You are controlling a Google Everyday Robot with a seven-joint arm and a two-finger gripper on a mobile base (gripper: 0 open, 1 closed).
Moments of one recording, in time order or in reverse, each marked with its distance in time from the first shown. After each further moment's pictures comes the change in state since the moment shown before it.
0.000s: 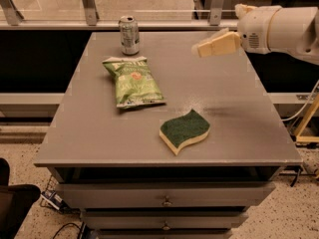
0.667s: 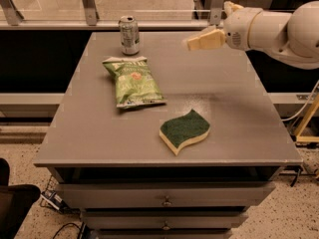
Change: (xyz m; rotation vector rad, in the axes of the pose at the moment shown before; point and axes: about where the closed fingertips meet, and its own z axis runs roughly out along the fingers) arm -0.001 -0.020 0.054 0.010 -0.096 -0.010
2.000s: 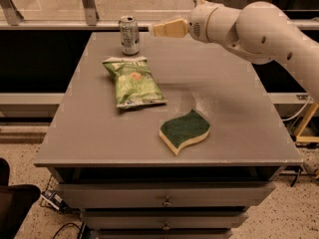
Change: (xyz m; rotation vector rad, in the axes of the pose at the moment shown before) arm -0.029 0.019 0.080 0.064 -0.062 0.115
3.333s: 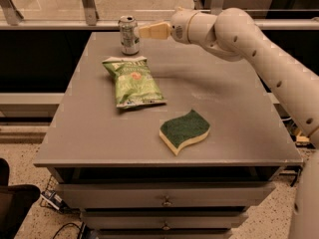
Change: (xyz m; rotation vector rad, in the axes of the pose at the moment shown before) arm 0.024 0.015 0.077 -0.151 -0.034 0.089
